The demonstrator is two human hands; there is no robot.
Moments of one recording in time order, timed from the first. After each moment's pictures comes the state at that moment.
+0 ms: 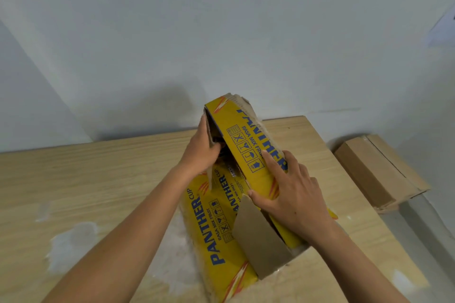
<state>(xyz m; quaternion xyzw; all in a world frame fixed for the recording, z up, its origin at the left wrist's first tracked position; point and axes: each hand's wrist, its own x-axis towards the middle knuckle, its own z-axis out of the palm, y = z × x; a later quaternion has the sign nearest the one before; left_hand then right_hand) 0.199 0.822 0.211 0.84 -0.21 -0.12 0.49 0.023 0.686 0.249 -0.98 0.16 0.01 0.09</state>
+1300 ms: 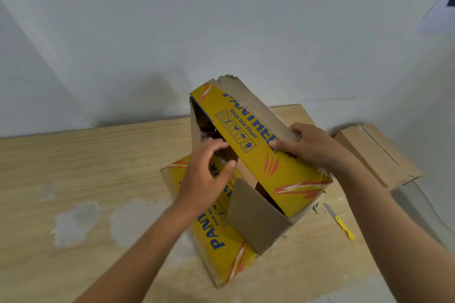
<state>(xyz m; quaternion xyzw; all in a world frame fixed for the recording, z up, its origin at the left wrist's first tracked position) 0.087 0.854 0.203 0.82 -0.25 0.01 0.52 0.039 0.626 0.287 -0.90 0.25 0.07 0.35</state>
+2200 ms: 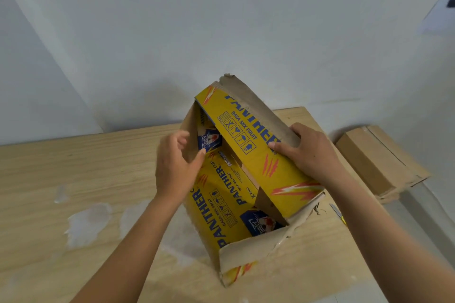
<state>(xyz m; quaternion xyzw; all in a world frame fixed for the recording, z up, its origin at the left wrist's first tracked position) 0.113 0.889 0.213 0.88 -0.10 0.08 0.45 0.025 0.656 0.281 -0.94 0.21 -0.08 0.25</state>
